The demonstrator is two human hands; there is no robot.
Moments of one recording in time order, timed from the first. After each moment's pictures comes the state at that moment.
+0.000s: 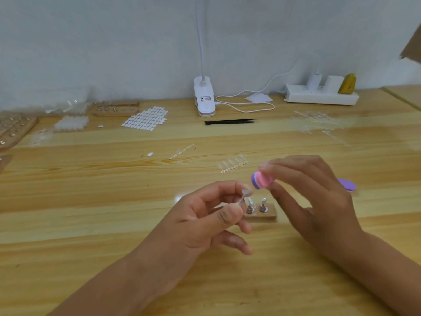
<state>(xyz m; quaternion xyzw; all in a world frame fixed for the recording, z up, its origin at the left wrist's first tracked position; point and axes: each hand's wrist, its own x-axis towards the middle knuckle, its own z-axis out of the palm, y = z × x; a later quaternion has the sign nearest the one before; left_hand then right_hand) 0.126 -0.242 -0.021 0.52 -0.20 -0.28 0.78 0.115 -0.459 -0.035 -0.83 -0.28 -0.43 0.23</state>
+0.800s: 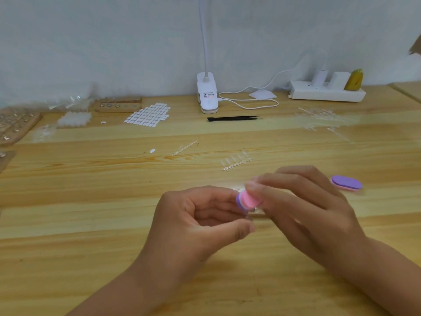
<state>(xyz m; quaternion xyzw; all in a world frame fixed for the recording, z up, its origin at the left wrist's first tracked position) 0.113 -0.243 -0.011 0.69 -0.17 -0.09 0.70 0.107 -0.453 -0.036 -0.83 -0.33 -0.40 0.20</state>
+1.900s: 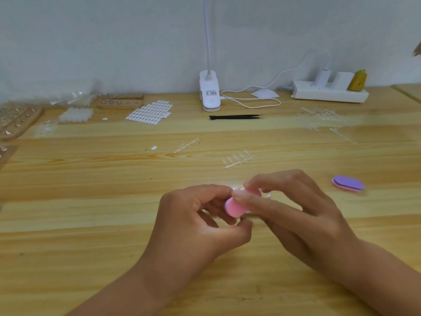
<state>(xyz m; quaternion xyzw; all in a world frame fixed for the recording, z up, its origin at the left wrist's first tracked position) 0.109 -0.247 -0.009 0.80 -0.19 0.03 0.57 0.106 -0.445 -0.038 -0.84 -0.35 -0.36 0.21</state>
